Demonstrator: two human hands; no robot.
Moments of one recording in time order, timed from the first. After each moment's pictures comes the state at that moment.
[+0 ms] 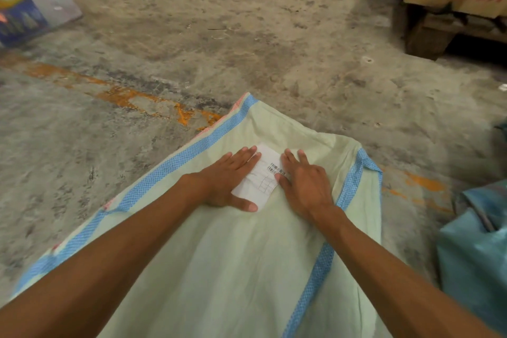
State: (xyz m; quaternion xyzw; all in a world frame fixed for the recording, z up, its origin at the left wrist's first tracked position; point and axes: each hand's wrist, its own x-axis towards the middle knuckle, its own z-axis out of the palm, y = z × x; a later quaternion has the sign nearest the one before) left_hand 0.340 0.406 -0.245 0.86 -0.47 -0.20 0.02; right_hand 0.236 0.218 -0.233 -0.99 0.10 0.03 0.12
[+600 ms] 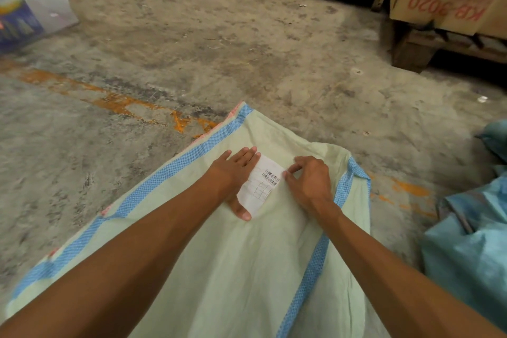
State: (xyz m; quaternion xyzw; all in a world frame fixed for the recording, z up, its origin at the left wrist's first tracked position) left_hand 0.344 0.371 -0.228 0.88 -0.41 -0.19 -0.13; right_hand 0.248 0.200 -0.229 -0.92 0.26 -0.10 0.29
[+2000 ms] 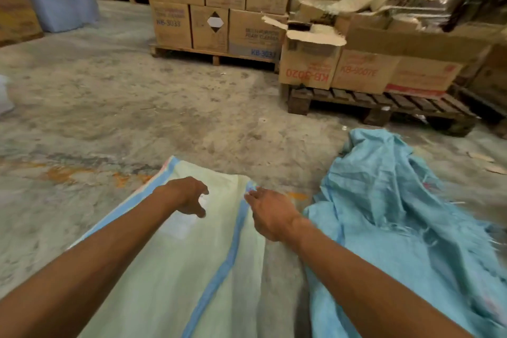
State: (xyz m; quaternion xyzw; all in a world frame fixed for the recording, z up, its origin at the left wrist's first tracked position) left_hand 0.246 0.331 -0.065 0.90 -0.37 -0.20 -0.11; right_hand 0.086 0.169 -0.076 -1.00 0.03 0.08 -0.03
